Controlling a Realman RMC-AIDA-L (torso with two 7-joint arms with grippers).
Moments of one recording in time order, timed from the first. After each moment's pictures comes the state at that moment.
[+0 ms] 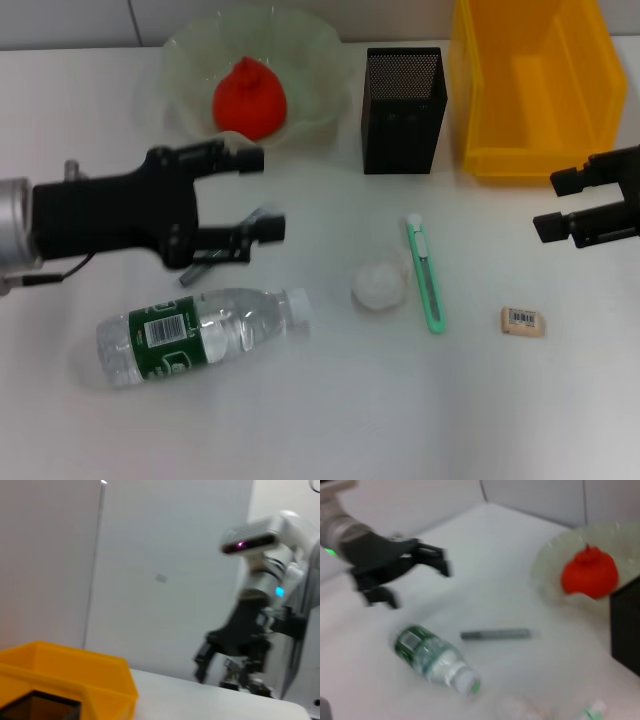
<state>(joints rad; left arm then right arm) -0.52 -2.03 0.75 0.61 1.83 1.77 -1.22 0.56 2.07 -0.67 -1.38 -2.32 -1.97 2.00</state>
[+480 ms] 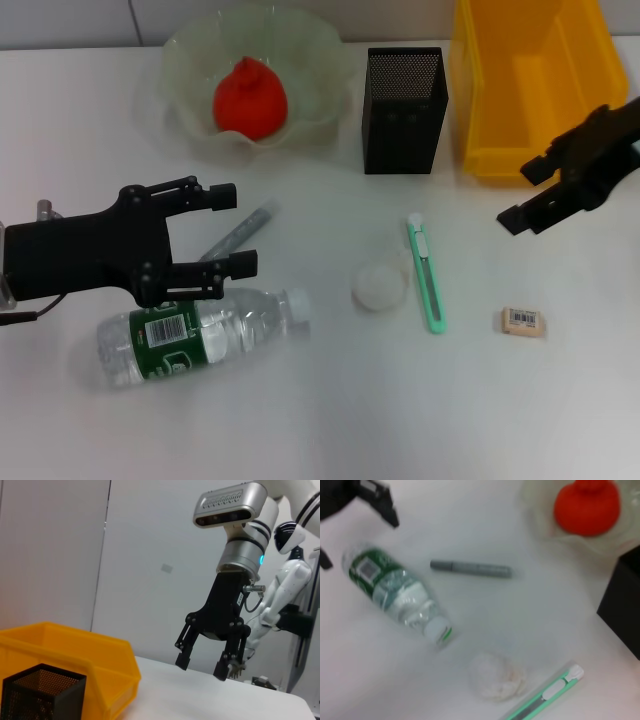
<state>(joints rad) -0.45 -2.02 0.75 0.61 1.84 1.79 -1.20 0.75 2.08 -0.96 -1.44 -2.56 -1.94 2.23</state>
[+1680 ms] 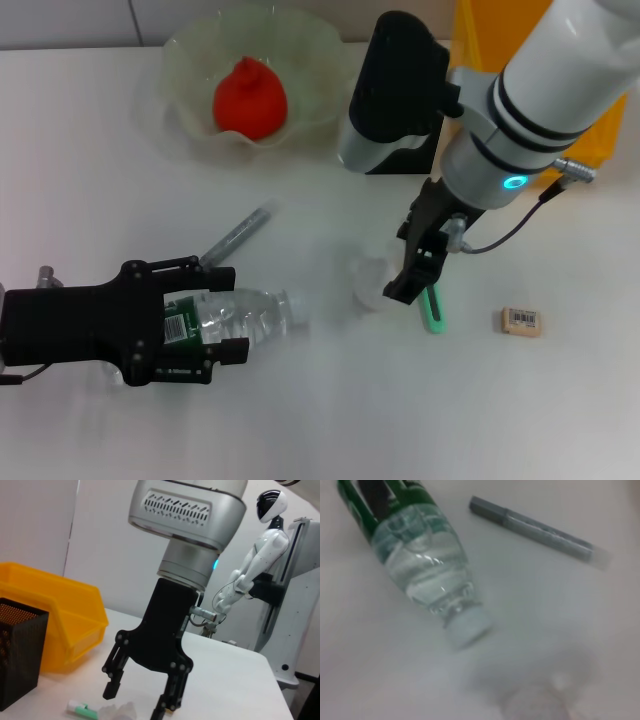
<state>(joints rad) -0.41 -2.03 0.75 0.61 1.98 1.84 -1.20 0.86 2.09 -1.69 -1.16 -2.54 -1.49 2.46</state>
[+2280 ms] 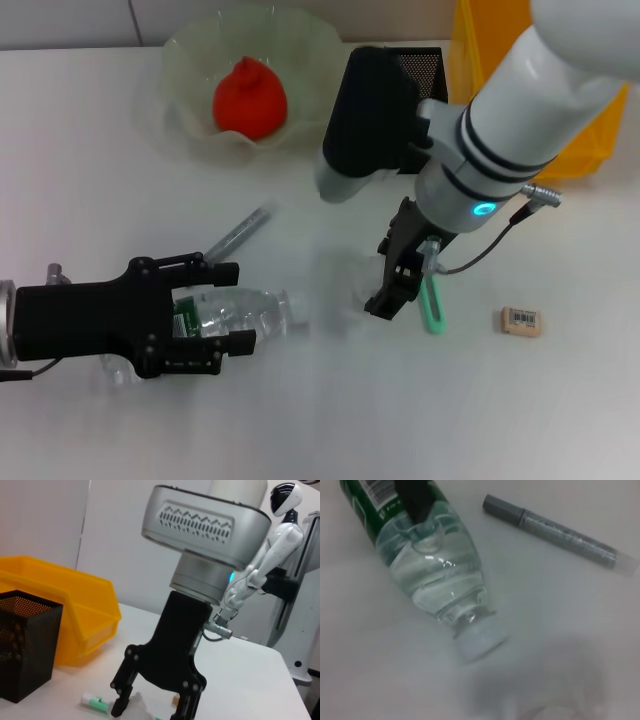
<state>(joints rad) -0.41 -2.04 0.76 0.61 1.98 1.79 -1.20 0.87 2.09 -1.80 -1.10 -2.50 -1.38 2.49</state>
